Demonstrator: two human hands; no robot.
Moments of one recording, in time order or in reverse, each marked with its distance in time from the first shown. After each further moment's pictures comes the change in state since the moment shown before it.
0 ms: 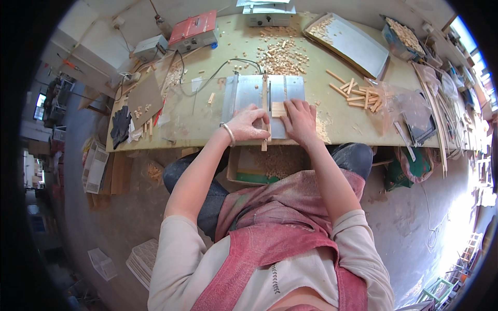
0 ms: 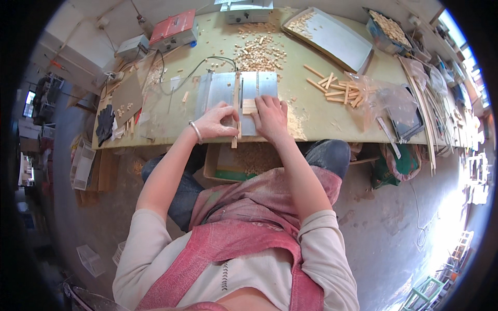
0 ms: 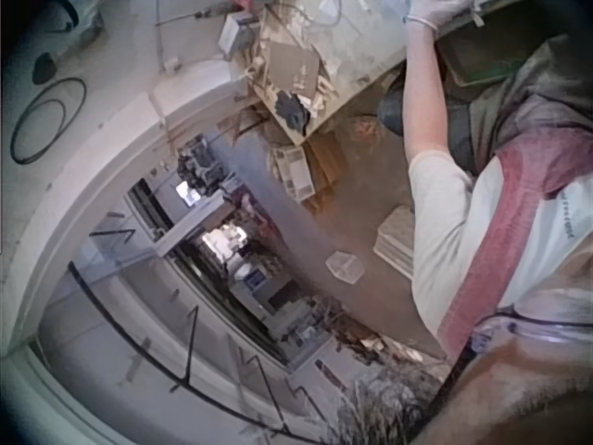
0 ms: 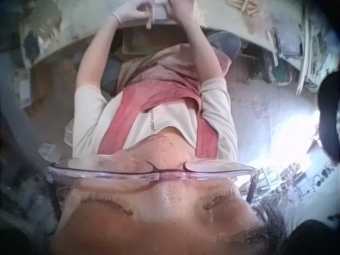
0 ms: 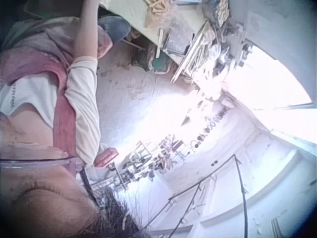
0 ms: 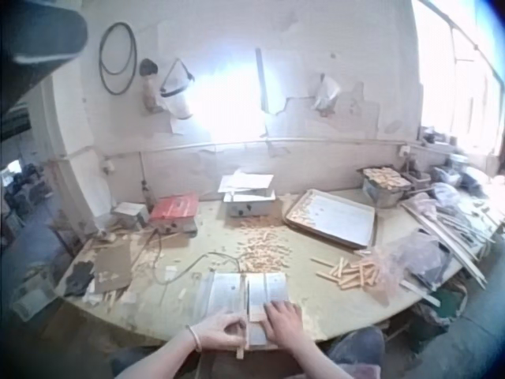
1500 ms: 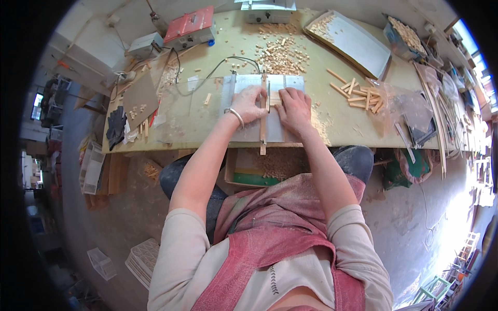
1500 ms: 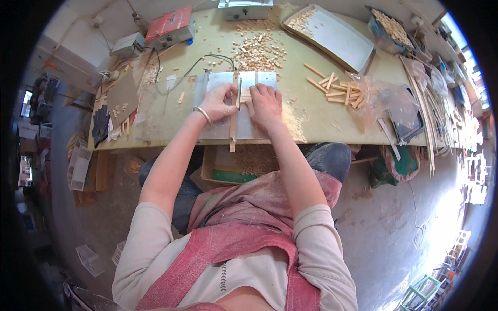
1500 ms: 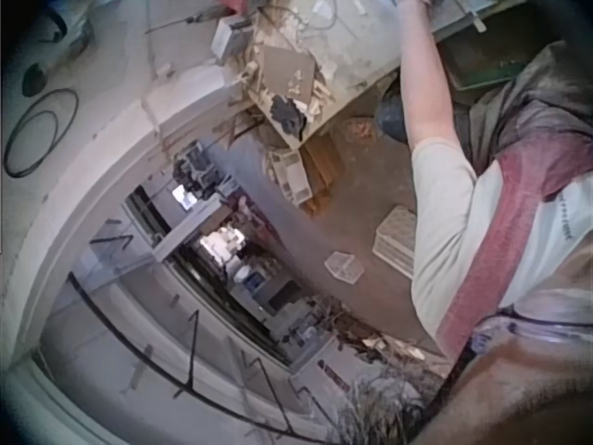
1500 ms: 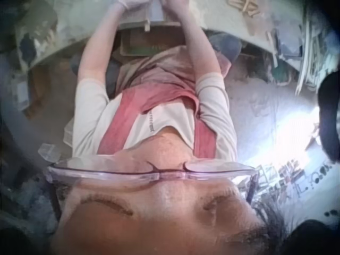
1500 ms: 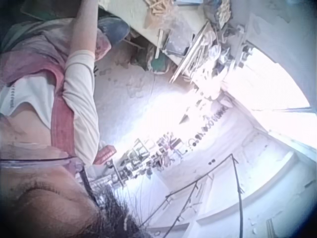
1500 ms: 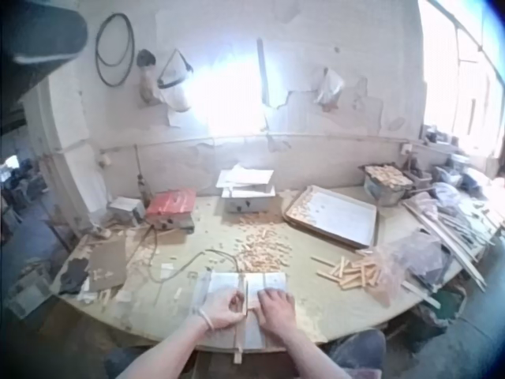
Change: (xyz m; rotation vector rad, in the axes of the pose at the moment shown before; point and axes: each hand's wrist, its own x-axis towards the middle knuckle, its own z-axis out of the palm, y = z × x) left_hand 0.064 -0.028 0.002 -0.004 0.245 -0.033; right_hand 0.042 0.005 0.017 0.000 0.013 0.014
